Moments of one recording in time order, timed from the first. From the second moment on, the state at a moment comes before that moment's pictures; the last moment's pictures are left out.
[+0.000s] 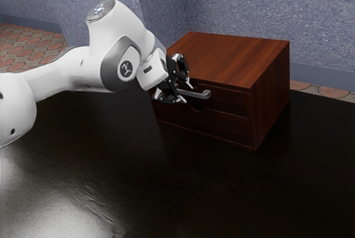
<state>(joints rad) -0.04 0.18 0.13 -1.63 -0.16 2.31 1.69</state>
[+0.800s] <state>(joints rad) -0.05 0.12 0.13 -1.74 -0.18 2.32 1.69</state>
